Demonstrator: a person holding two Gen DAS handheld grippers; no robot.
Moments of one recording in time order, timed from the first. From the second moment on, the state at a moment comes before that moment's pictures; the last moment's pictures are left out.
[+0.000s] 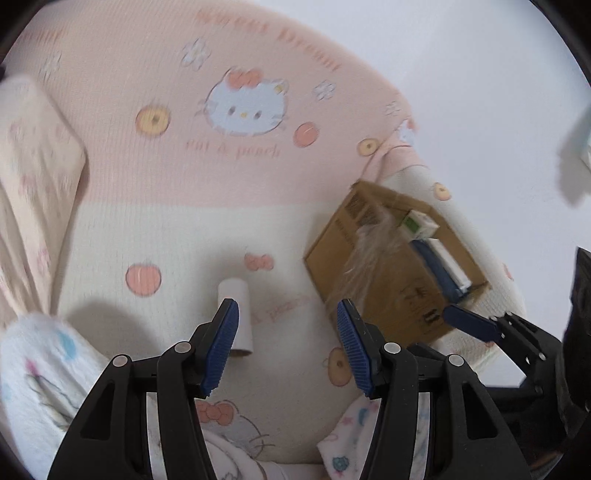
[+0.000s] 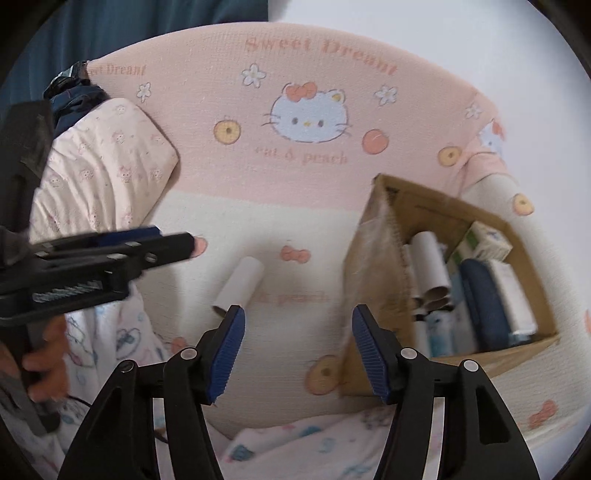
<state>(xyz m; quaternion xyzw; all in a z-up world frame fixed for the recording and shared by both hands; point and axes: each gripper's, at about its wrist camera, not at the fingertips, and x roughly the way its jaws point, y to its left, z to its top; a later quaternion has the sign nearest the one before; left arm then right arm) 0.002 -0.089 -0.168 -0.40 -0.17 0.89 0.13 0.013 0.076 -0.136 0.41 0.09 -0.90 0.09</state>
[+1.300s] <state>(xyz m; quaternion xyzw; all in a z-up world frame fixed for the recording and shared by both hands) -0.103 -0.161 -0.334 -0.54 -0.42 0.72 0.11 -0.115 0.040 -0.301 0.57 -0.11 -0.80 0.14</state>
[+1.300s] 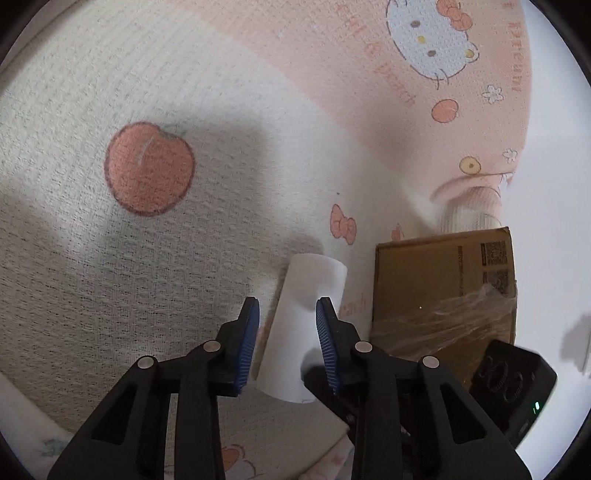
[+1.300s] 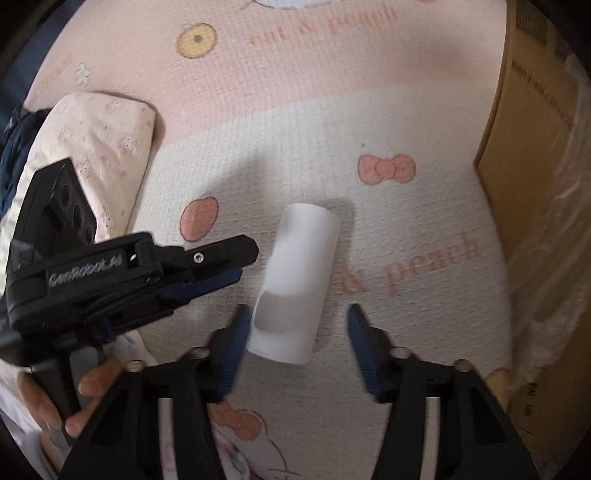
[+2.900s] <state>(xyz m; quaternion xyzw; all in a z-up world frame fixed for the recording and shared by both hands) -0.058 -0.119 -0.252 -0.51 -0.34 0.78 0.15 -0.075 0.029 -0.253 0.55 -0.06 -0.81 0.18</state>
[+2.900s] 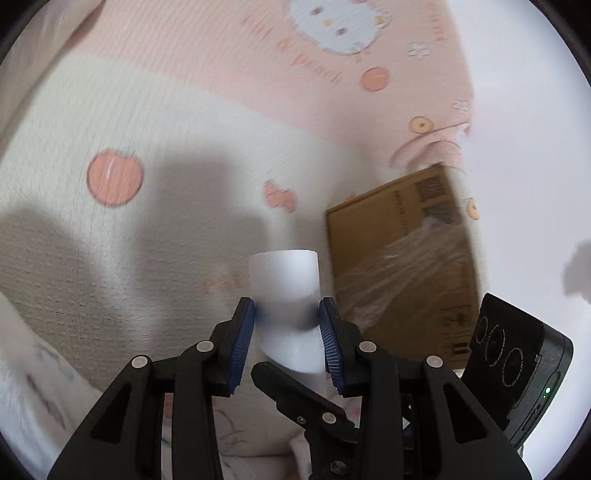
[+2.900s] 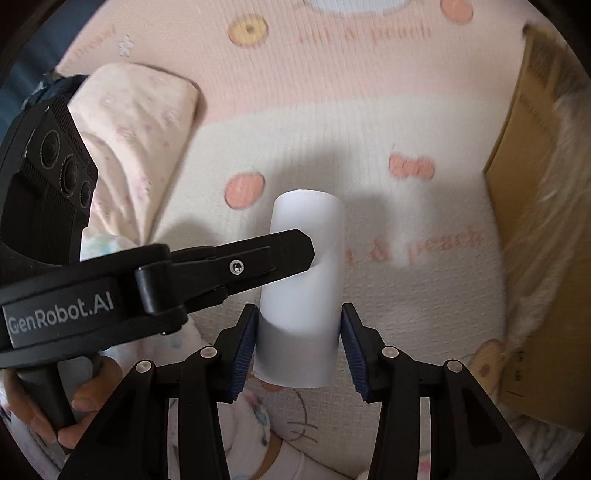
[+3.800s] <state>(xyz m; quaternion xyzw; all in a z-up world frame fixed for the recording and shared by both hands) -0.129 0.066 -0.069 -0.44 -0.18 0.84 0.26 -0.071 0.206 -0.088 0.40 -0.14 -0.90 0.12</state>
